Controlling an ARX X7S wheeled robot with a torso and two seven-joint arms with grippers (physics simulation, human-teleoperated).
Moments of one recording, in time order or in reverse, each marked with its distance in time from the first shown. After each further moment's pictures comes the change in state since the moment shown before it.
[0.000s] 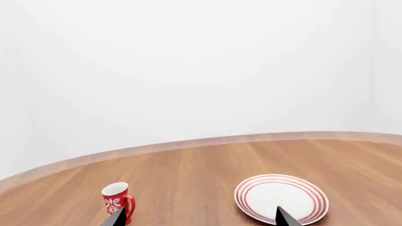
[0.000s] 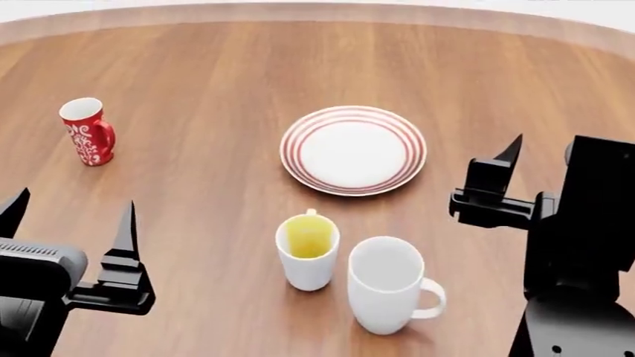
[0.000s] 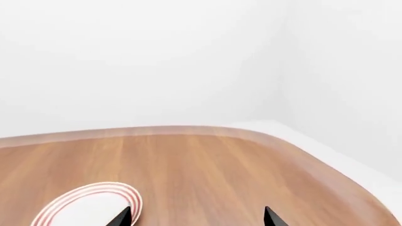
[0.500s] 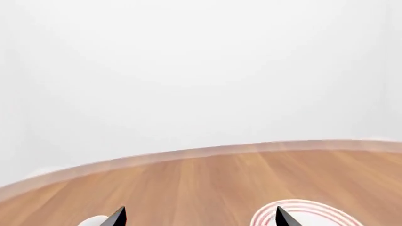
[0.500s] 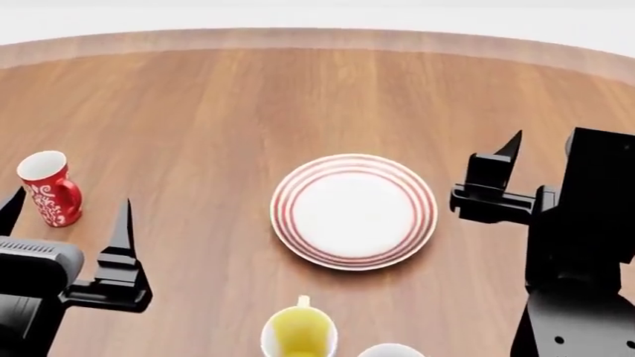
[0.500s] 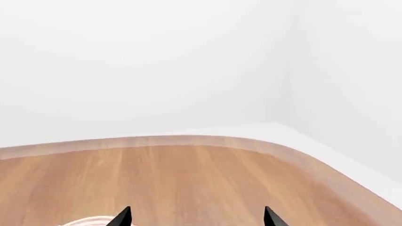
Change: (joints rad) left arm -0.005 -0.014 0.002 -0.002 -0.017 -0.001 -0.018; right arm 0.023 0.014 -0.009 0.015 0.014 0.016 0.002
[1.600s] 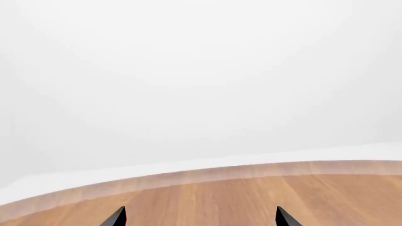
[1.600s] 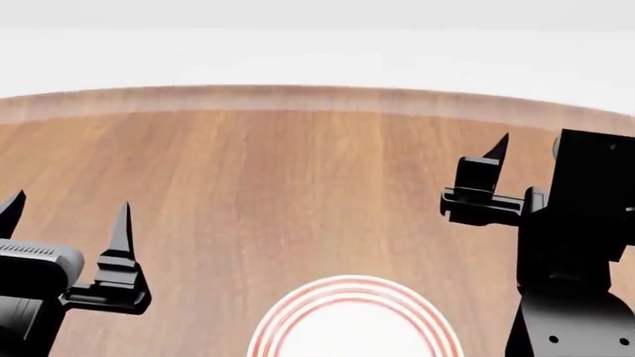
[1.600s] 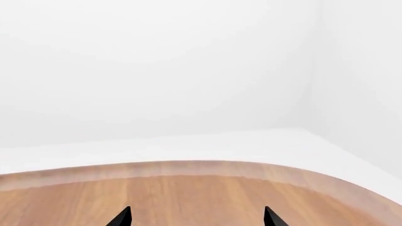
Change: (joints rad) left arm 0.003 -0.024 0.013 -0.022 -0.030 0.024 -0.029; right arm 0.001 0.011 -0.022 0.020 0.031 -0.011 -0.003
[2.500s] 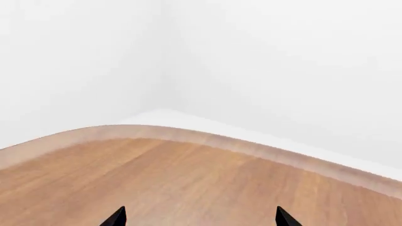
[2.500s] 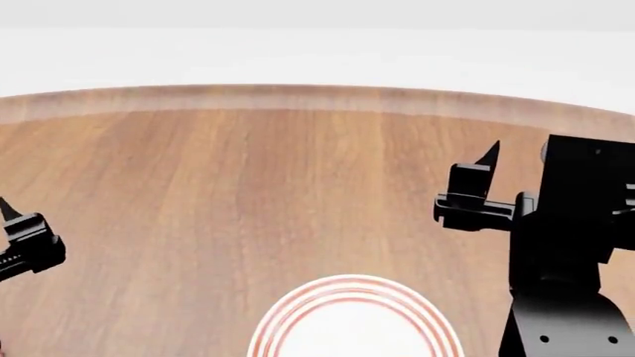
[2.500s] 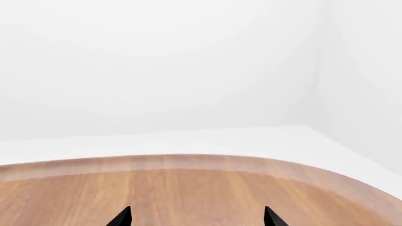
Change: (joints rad) left arm -0.102 0.125 -0.188 -0.175 0.050 -0.070 -0.371; right arm -0.007 0.006 -0.024 0.036 0.010 -0.025 0.008
